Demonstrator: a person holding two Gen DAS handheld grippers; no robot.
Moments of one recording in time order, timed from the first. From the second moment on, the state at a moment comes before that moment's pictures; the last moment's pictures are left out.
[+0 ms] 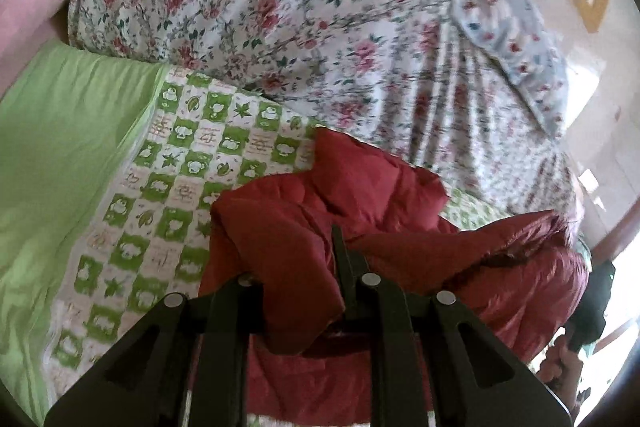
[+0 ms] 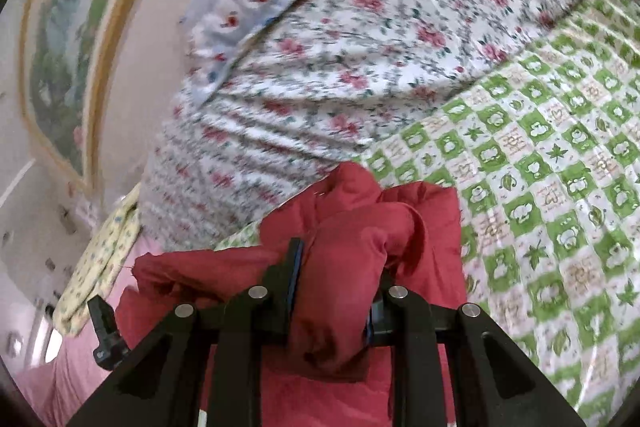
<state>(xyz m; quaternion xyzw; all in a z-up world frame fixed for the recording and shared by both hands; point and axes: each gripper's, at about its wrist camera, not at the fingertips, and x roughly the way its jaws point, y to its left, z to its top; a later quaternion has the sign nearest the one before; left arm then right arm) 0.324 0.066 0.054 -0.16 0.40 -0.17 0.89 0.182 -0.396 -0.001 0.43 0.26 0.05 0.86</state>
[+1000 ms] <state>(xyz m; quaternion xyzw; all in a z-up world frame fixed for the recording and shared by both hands) 0.452 0.034 -0.018 -0.15 0.45 -0.13 0.87 0.319 -0.419 -0.098 0.44 0.29 -0.06 0.85</state>
